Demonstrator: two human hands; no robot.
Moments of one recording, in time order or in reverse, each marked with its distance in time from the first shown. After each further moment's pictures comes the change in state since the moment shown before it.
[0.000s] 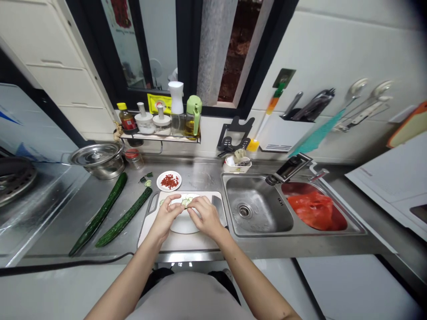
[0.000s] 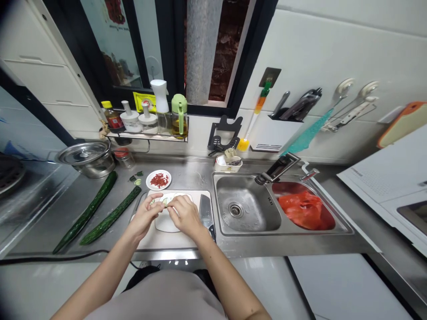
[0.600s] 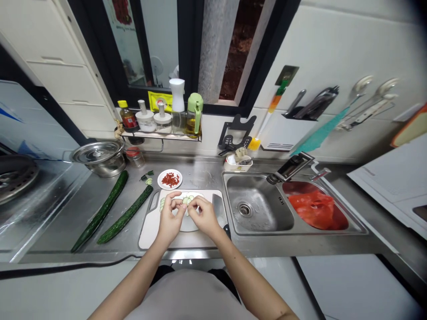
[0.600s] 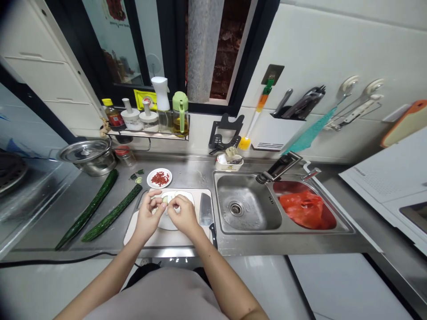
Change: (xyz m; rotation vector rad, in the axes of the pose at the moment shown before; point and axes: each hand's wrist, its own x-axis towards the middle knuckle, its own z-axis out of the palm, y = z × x) left_hand -0.013 -0.004 0.015 0.251 0.106 0.397; right_hand 0.008 -0.013 0.014 0.321 0.107 0.326
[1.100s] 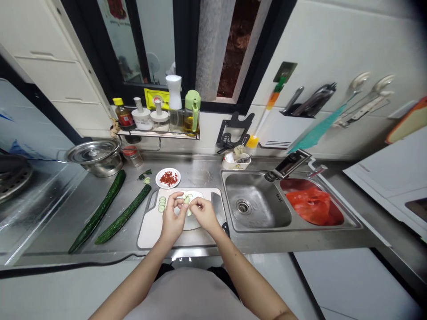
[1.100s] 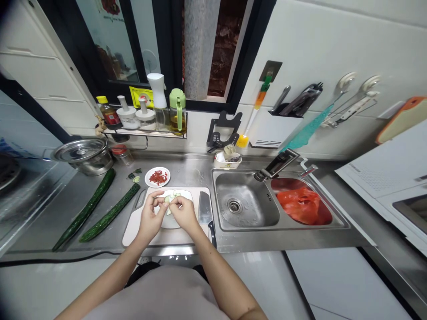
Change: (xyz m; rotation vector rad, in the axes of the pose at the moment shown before) left_hand -0.004 -0.011 0.009 0.123 0.020 0.057; right_hand -0.001 0.011 0.004 0.278 0.017 0.329
